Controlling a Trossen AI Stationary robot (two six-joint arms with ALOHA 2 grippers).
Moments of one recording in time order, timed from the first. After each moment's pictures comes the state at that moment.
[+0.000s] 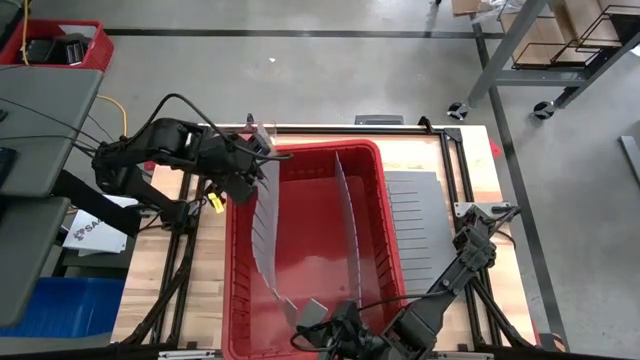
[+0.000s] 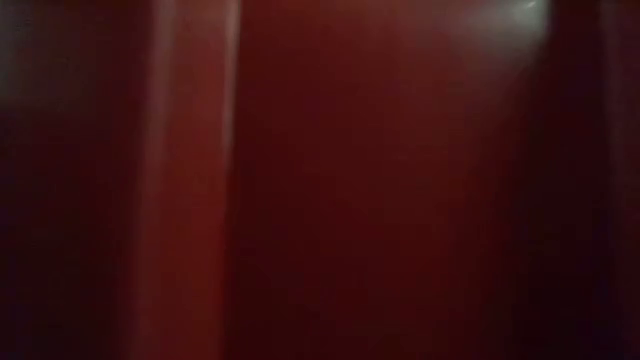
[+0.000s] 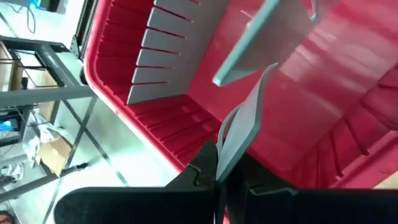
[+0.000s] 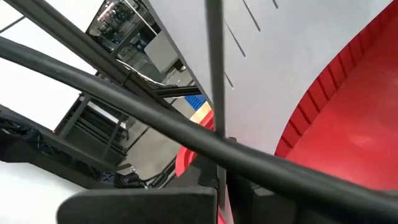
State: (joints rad) left arm -0.09 1.46 1.96 -1.53 -0.26 0.93; right arm 0.76 2.25 2.34 -0.59 0.93 1.16
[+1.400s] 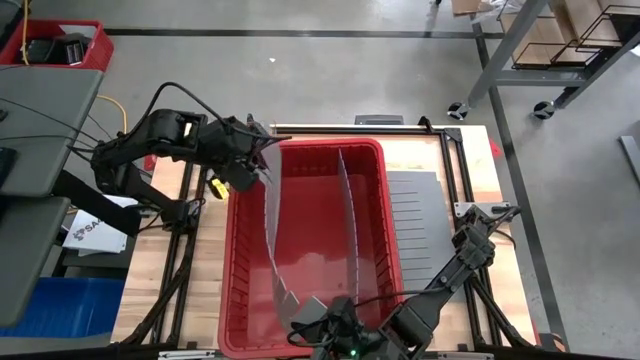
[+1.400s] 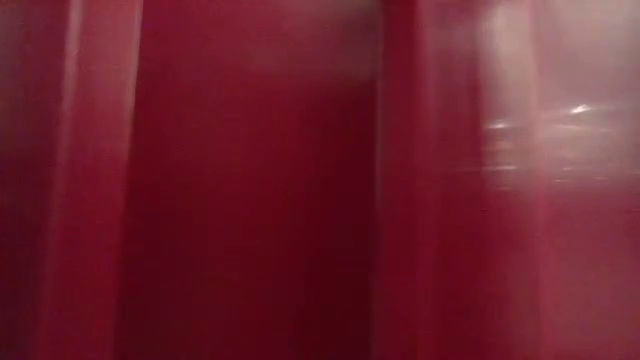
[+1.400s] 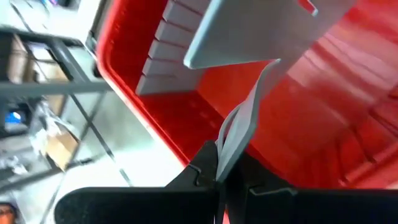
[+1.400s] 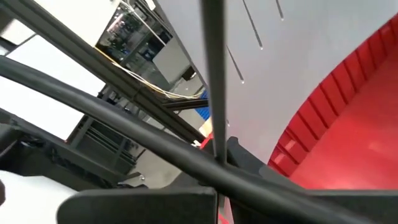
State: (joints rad) left arm 0.02 1.45 1.96 -1.47 -0.22 0.99; right arm 0.75 2.25 2.34 -0.50 0.92 1.11
